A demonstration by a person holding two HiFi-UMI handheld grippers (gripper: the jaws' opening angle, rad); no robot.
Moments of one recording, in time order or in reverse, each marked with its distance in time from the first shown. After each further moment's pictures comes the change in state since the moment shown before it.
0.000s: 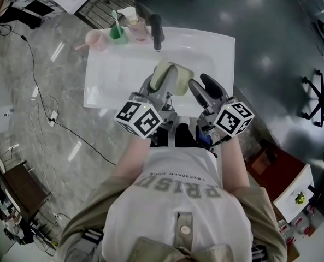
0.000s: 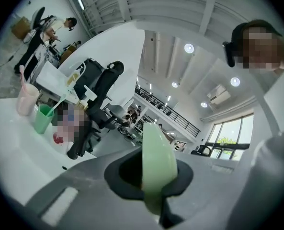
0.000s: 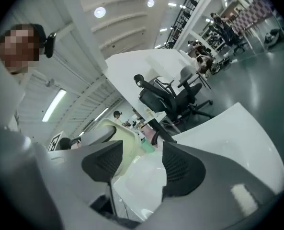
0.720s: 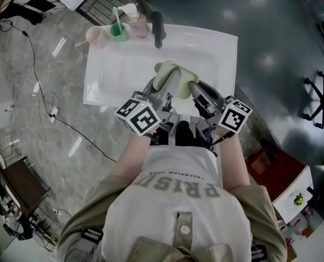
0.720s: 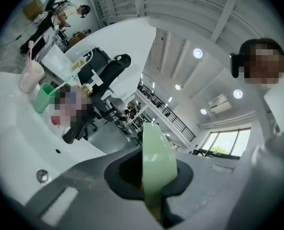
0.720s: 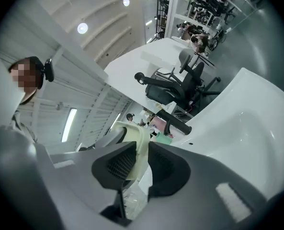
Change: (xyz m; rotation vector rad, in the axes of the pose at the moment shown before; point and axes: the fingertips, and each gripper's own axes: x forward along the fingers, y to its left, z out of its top) left arm 0.001 0.005 -0.022 -0.144 0.034 -0.046; right arm 0.004 0.009 -0.021 0.227 0.043 0.202
